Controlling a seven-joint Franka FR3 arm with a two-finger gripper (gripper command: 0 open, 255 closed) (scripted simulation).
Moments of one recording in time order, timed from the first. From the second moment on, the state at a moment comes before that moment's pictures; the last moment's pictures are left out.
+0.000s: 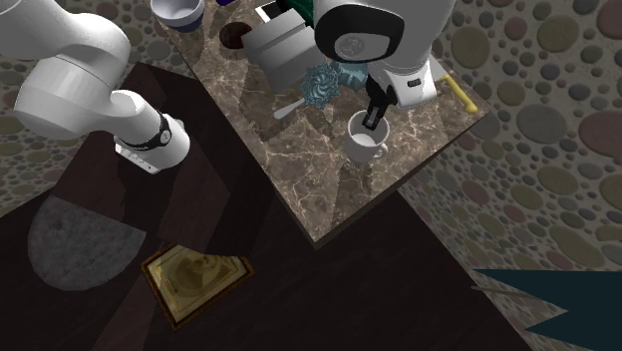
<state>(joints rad) 0.07 0.17 0.25 -2.00 -0.12 2.17 0.50</state>
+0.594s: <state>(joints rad) 0.07 0.12 0.25 -1.93 -0.10 2.06 0.49</state>
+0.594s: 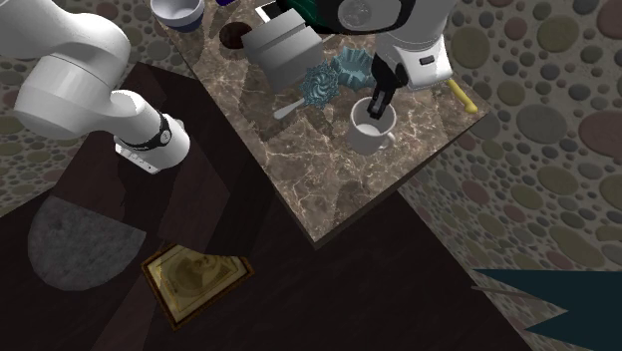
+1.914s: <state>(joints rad) 0.08 0.00 0.26 -1.85 -0.06 1.85 0.47</state>
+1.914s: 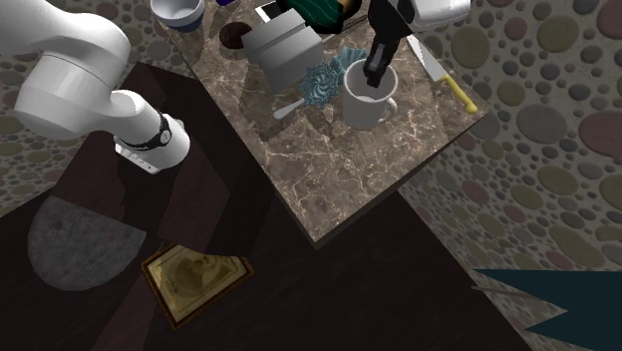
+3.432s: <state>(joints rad) 0.30 -0.75 0.39 -2.46 0.21 1.74 0.68</state>
